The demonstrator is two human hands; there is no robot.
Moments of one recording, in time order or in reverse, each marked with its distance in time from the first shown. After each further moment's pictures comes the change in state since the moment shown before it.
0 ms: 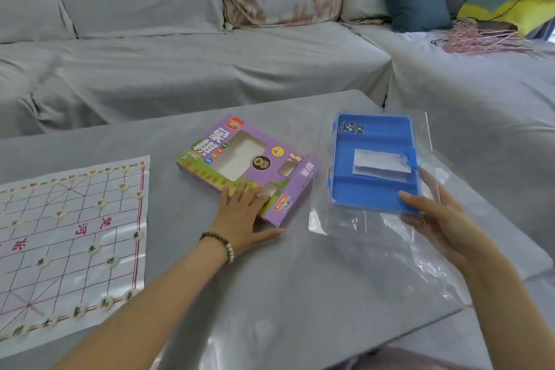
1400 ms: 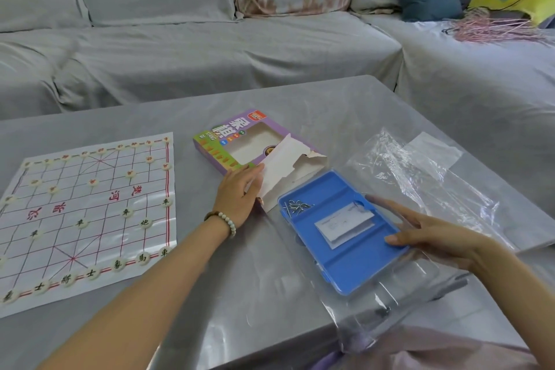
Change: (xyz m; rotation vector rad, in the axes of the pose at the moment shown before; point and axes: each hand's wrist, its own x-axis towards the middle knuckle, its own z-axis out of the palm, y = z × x) left_hand -0.035 -0.020 -0.007 -0.569 0.194 -0.299; right_hand -0.043 0.038 0.024 -0.266 -0.458 0.415
